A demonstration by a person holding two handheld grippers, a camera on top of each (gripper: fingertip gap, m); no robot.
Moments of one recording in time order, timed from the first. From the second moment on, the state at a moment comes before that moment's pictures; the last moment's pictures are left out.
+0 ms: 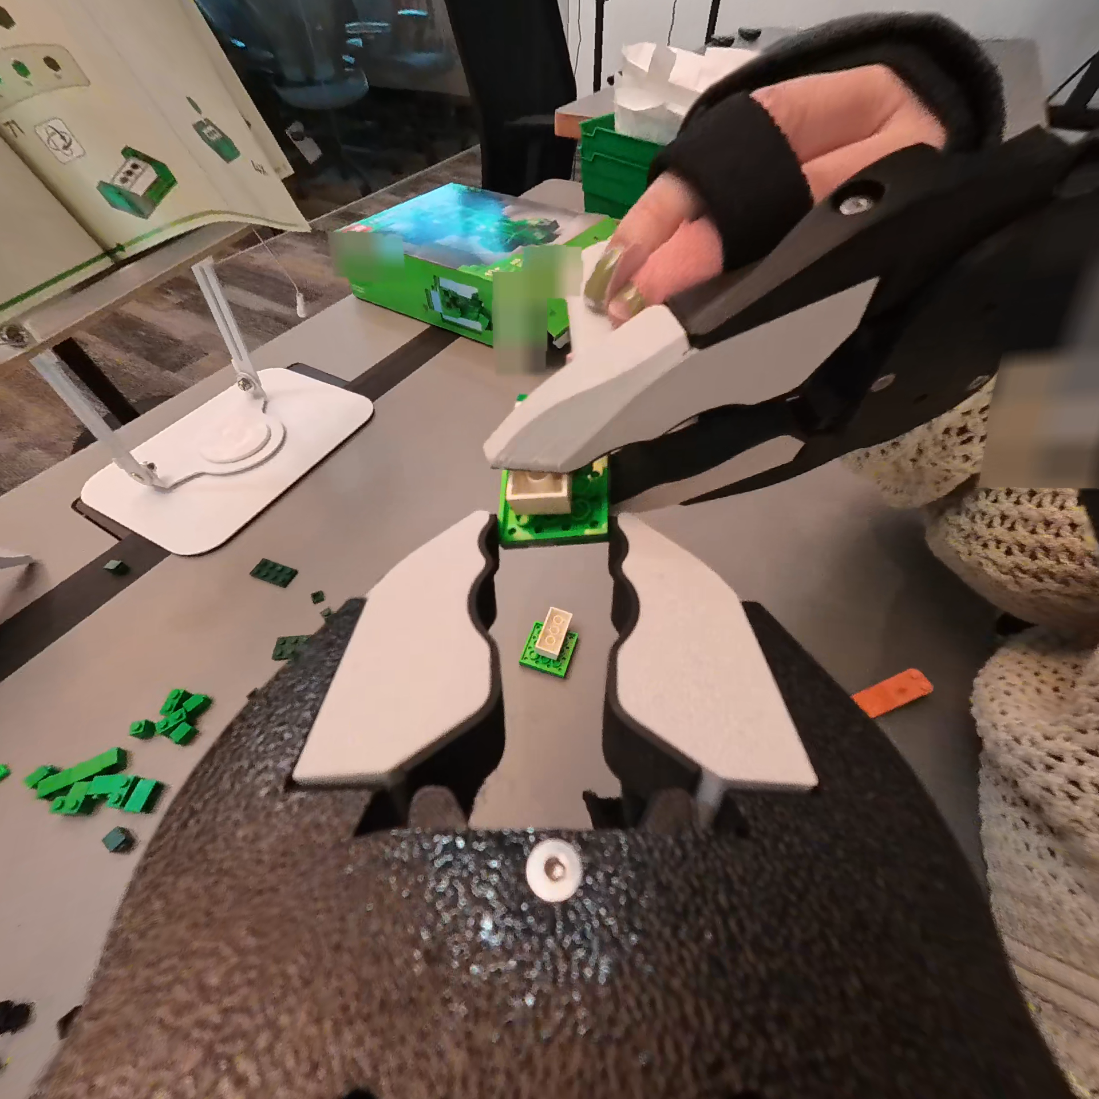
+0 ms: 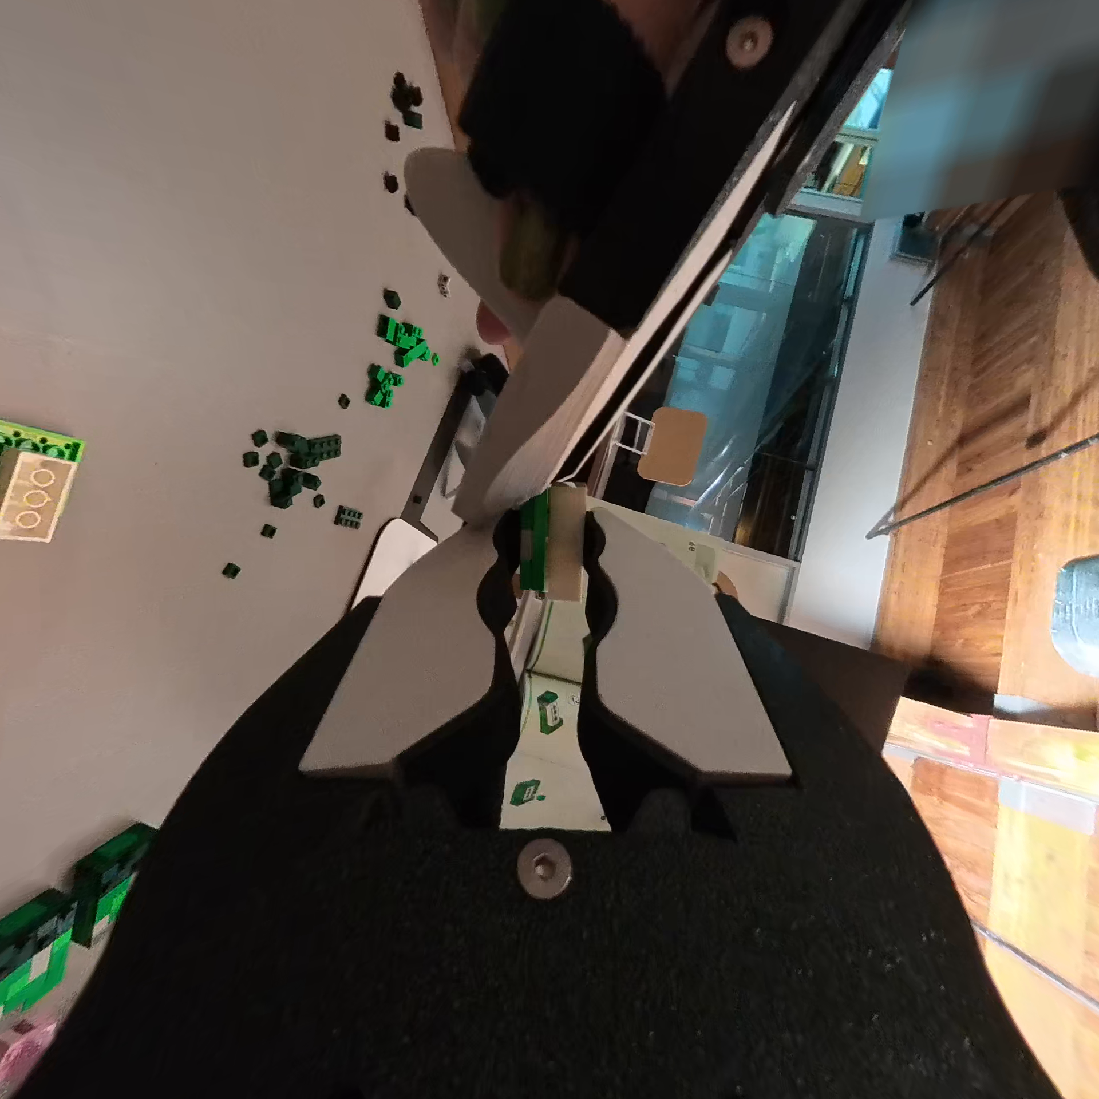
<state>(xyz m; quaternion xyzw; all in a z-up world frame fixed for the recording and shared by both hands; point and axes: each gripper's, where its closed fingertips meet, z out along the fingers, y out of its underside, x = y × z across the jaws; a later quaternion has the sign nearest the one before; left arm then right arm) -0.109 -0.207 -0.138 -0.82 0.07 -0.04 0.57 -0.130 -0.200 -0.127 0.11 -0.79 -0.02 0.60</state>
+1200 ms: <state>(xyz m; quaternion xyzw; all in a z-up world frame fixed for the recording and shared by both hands) -0.095 -0.219 -0.095 -0.74 0.07 -0.01 0.67 -0.113 -0.218 -0.089 0.04 -0.76 0.12 0.64</state>
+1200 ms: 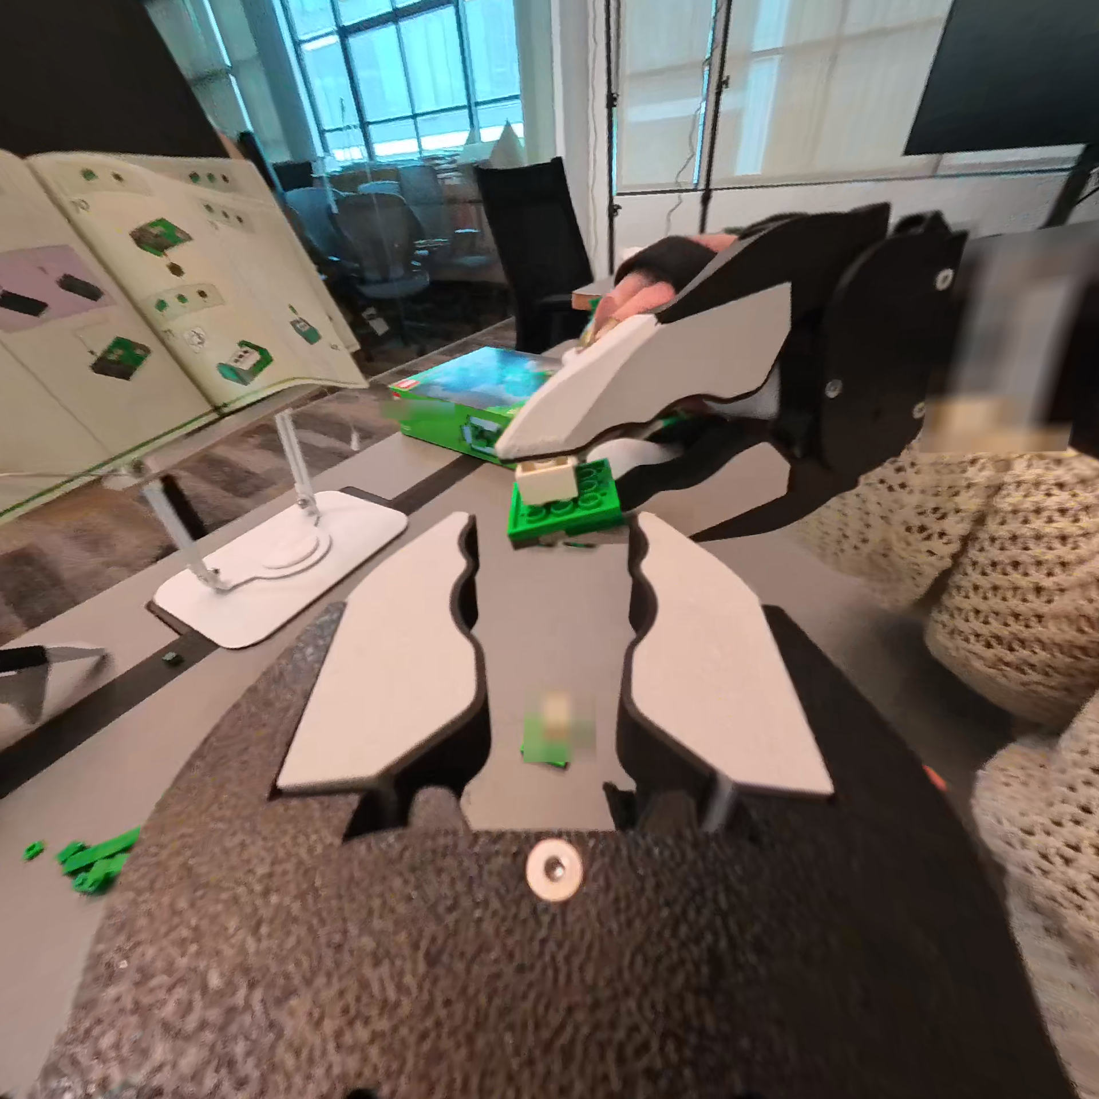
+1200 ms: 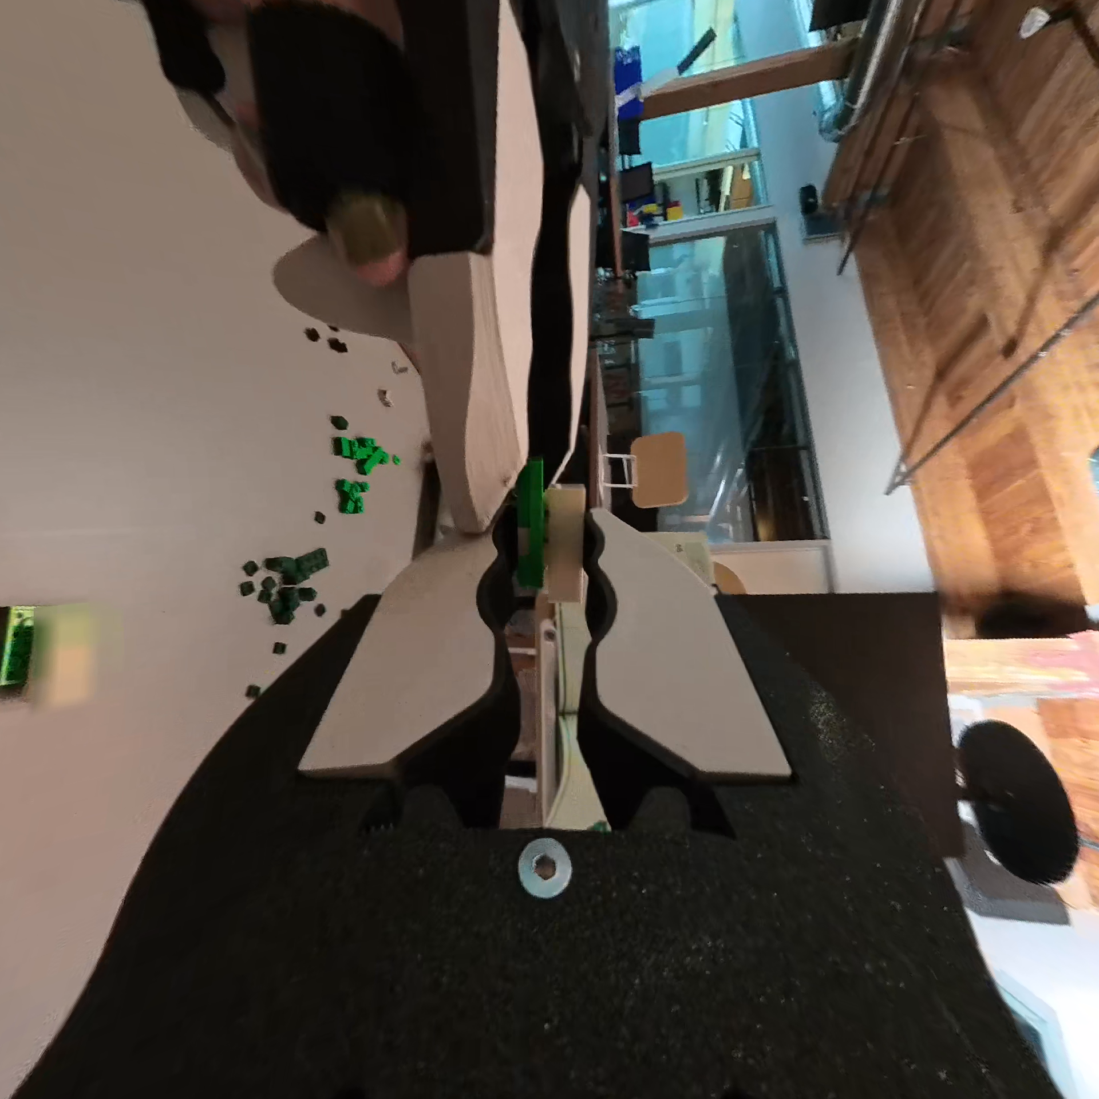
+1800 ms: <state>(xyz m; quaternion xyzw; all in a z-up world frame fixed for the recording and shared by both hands) -0.093 -0.224 -0.086 -0.76 0.05 0.04 0.64 -0.108 -0.223 -0.076 0.06 -0.72 0.05 0.69</state>
